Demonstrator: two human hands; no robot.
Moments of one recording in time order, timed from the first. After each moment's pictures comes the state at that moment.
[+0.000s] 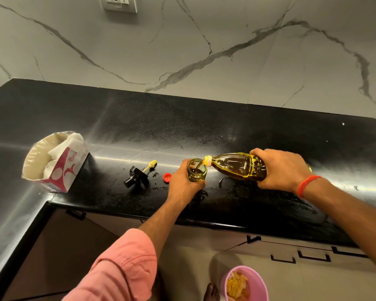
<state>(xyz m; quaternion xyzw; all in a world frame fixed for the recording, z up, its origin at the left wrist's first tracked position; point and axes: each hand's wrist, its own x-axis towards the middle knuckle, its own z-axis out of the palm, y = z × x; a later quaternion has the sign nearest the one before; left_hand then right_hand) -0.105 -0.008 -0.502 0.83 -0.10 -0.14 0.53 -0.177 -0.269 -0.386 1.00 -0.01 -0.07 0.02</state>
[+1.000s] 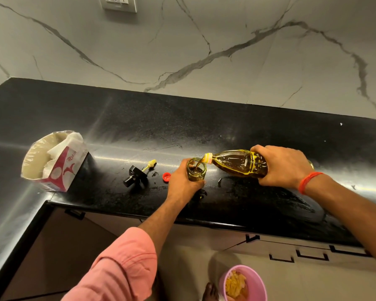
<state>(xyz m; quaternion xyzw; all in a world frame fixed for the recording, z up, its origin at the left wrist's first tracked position) -0.105 -0.008 -0.502 0.83 -0.09 -0.15 0.53 -0.176 -0.272 -0.378 1.00 0.00 -0.06 0.03</state>
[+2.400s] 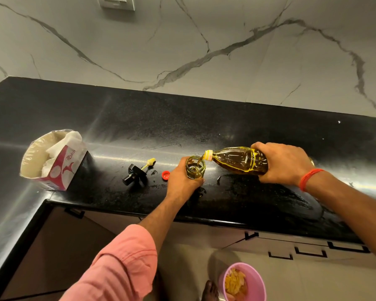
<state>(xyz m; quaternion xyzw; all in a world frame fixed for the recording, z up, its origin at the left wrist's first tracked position) -0.106 -0.008 -0.499 0.83 -0.09 -0.15 0.53 -0.180 -0.271 -0.372 1.00 -0.01 -0.07 0.02</state>
